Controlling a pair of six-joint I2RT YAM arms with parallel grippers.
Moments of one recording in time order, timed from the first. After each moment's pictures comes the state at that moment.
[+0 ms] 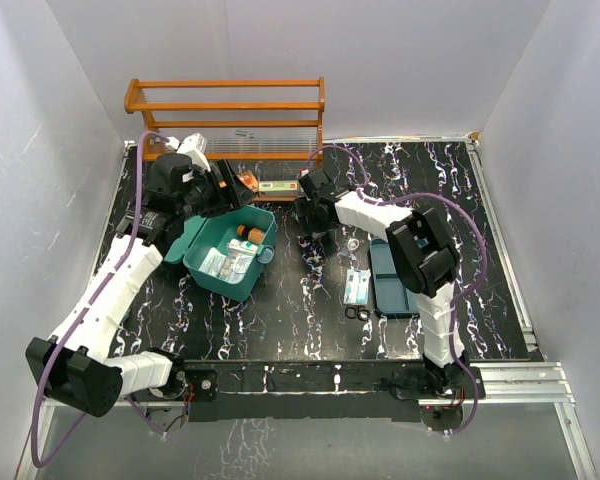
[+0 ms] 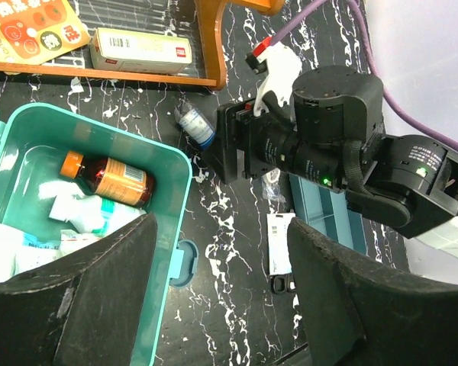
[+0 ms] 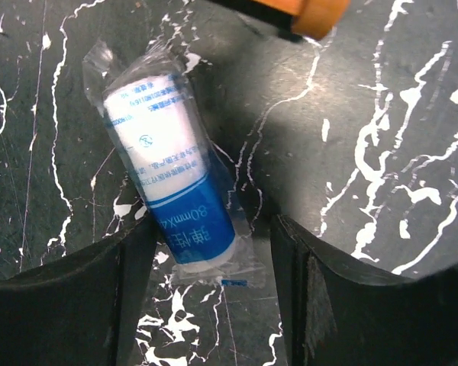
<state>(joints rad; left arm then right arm) -0.34 1.20 1.22 -0.50 0.18 -0.54 0.58 2.11 1.57 -0.48 0.13 0.28</state>
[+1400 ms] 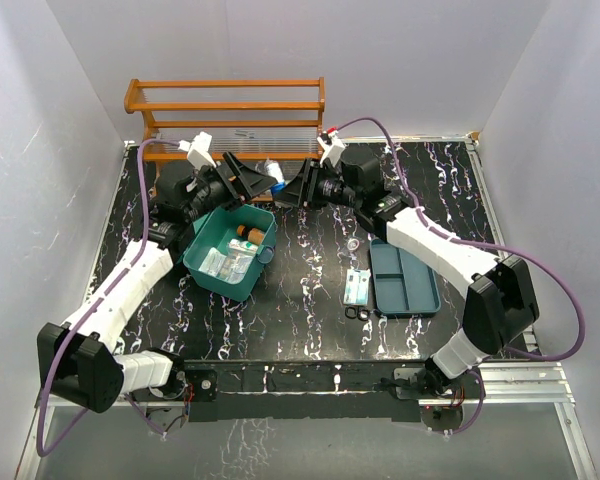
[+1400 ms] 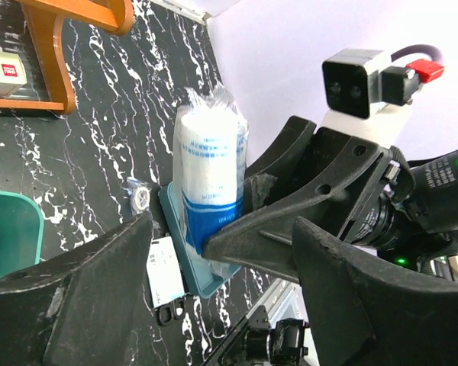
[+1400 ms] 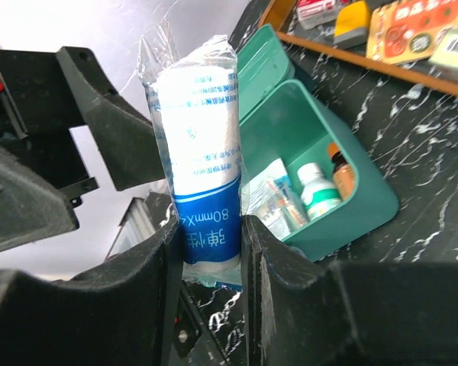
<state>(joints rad) -0.34 1.24 1.07 -0.02 0.43 -0.87 0.58 1.57 1.30 0.01 -0.43 0.69</state>
